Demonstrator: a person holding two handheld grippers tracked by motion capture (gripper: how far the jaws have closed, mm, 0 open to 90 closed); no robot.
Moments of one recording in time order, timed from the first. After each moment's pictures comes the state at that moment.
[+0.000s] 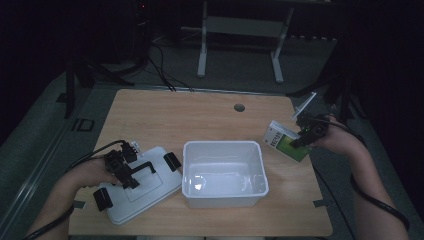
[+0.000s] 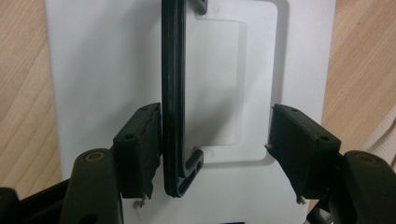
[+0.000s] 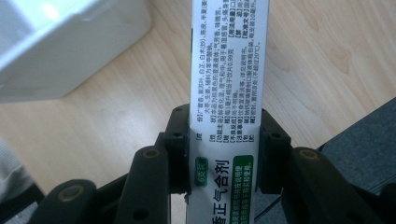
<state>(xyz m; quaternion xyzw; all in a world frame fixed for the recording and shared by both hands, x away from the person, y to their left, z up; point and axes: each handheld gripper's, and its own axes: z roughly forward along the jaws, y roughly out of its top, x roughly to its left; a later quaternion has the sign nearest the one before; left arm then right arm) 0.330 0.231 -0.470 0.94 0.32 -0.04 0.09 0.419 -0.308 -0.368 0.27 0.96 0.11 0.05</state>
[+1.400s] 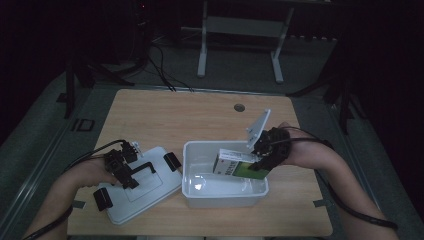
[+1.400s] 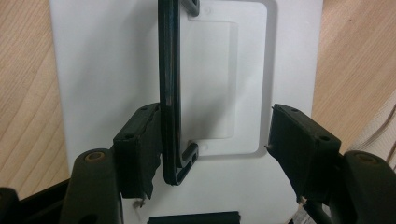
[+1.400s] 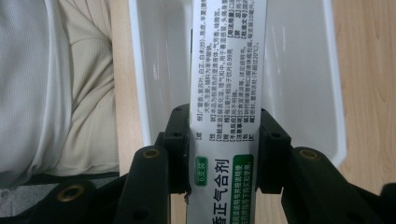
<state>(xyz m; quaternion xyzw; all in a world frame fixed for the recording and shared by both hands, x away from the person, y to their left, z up) 0.325 0.228 -0.461 0.94 0.32 -0.03 0.08 0.326 -0.172 -0.328 0.01 0.99 0.15 0.02</state>
